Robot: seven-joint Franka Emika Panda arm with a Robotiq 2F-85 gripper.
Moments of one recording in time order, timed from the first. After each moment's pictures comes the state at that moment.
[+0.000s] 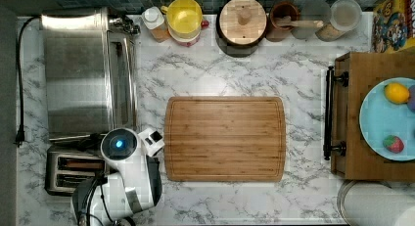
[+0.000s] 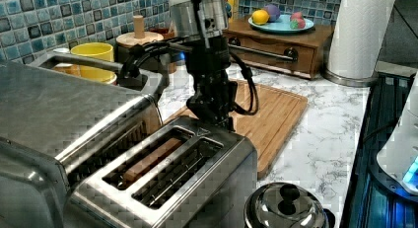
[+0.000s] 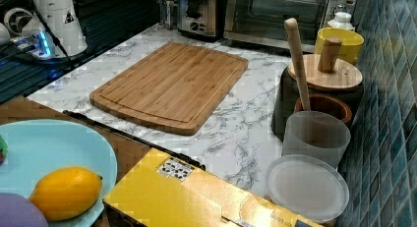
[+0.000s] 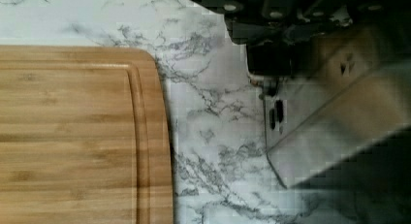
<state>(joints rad) 0.24 0.02 0.27 -2.40 0.32 0.61 -0.40</state>
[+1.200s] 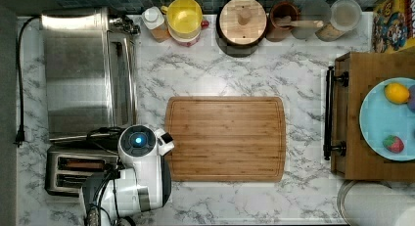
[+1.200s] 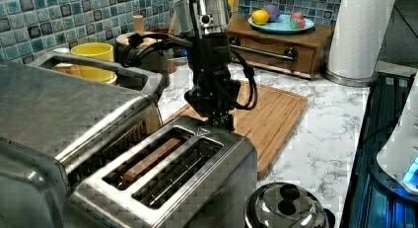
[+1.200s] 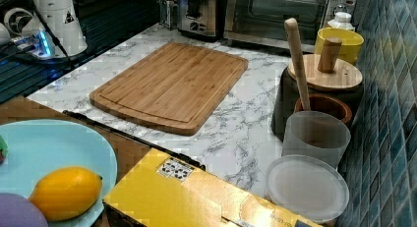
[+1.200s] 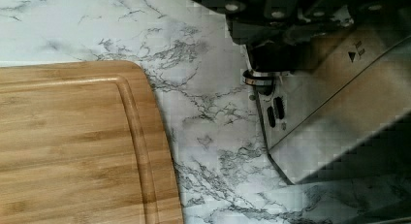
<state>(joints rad) 0.23 0.00 0.24 -2.43 0.43 0.63 -0.41</state>
